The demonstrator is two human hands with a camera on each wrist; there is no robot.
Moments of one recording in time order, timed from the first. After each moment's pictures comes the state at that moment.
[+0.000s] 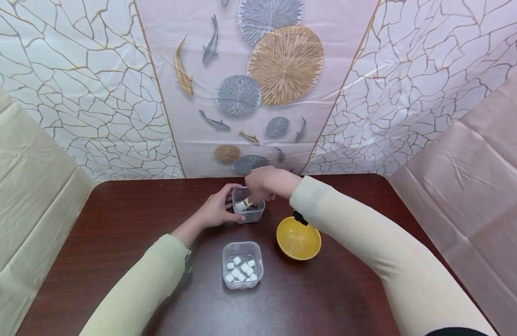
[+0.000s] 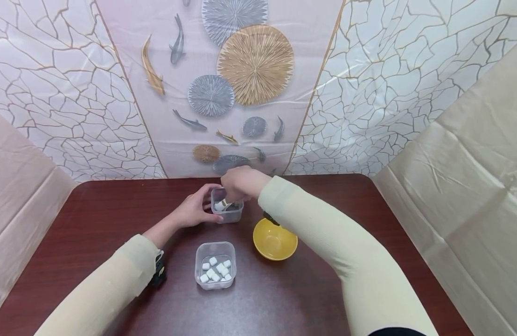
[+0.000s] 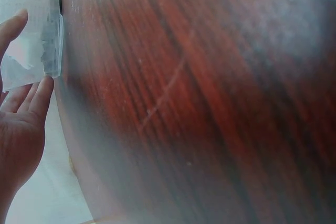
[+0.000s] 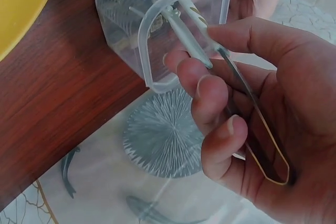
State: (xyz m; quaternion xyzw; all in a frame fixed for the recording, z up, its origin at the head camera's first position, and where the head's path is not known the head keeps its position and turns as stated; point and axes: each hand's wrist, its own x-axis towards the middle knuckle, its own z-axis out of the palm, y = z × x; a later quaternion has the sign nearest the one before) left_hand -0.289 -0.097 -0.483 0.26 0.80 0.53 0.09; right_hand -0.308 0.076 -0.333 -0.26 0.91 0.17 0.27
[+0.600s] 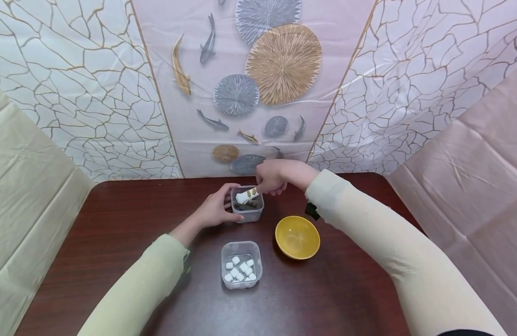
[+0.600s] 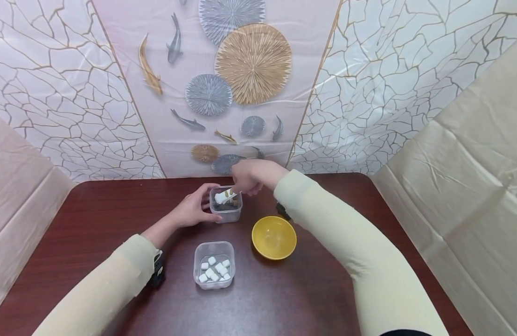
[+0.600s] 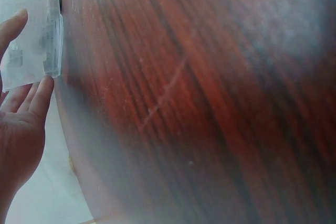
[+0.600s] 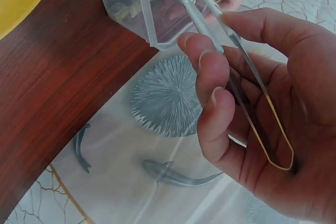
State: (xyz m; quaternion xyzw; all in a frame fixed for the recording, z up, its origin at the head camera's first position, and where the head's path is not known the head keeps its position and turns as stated) left_hand -0.287 -0.095 -0.482 0.25 0.80 0.54 0.09; right_hand -0.320 0.112 -0.320 -0.26 0.92 0.06 0.29
